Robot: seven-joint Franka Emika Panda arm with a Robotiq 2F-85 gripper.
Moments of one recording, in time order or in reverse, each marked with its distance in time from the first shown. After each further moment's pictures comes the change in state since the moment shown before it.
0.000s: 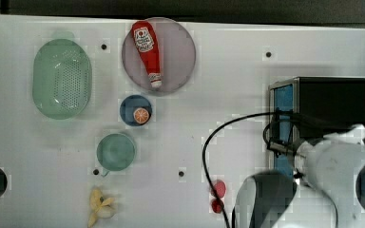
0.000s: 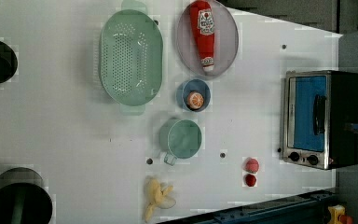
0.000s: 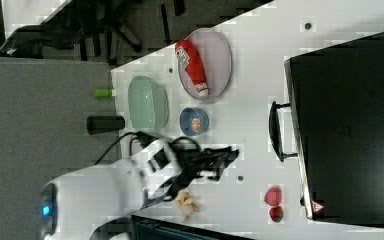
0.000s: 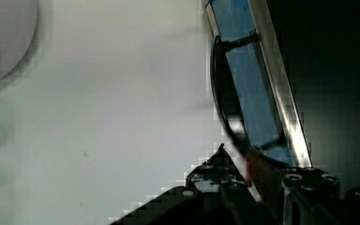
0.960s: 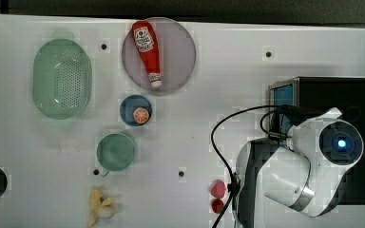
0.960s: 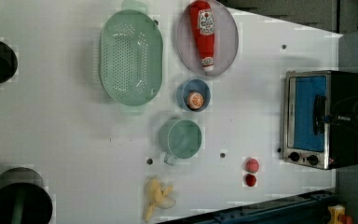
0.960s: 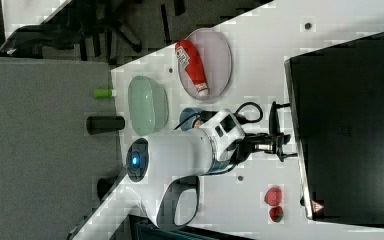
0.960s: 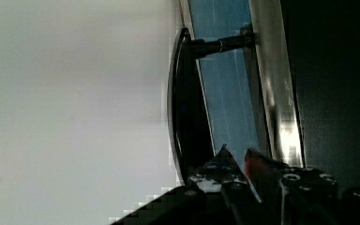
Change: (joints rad) arm 0.011 0.319 -0.068 -0.002 -0.005 0.269 -0.126
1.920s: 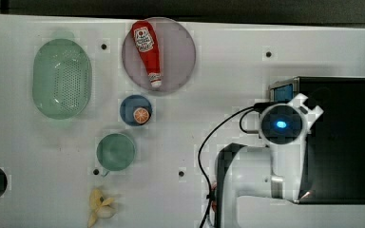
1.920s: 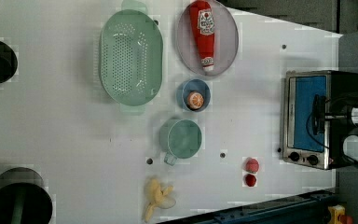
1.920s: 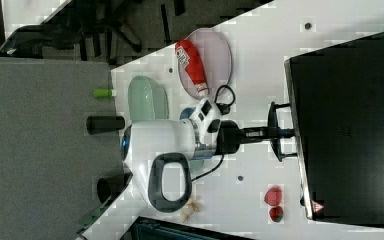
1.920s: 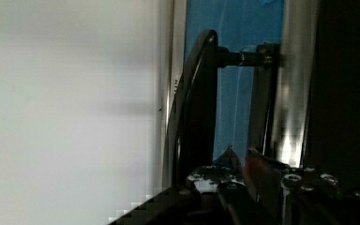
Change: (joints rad) arm 0.047 0.046 0.050 -0.012 -0.410 0.022 0.175
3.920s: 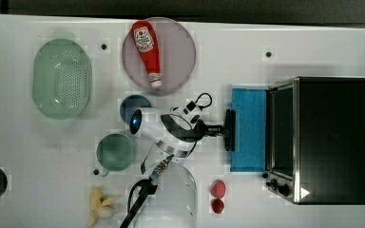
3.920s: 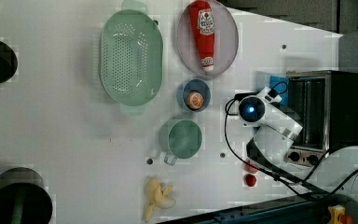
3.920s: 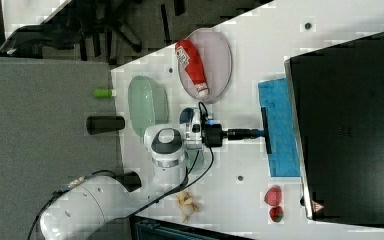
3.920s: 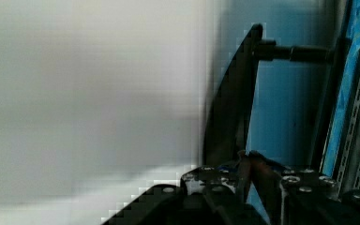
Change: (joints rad) arm 0.222 0.456 0.255 0.084 -0.513 -0.181 0.993
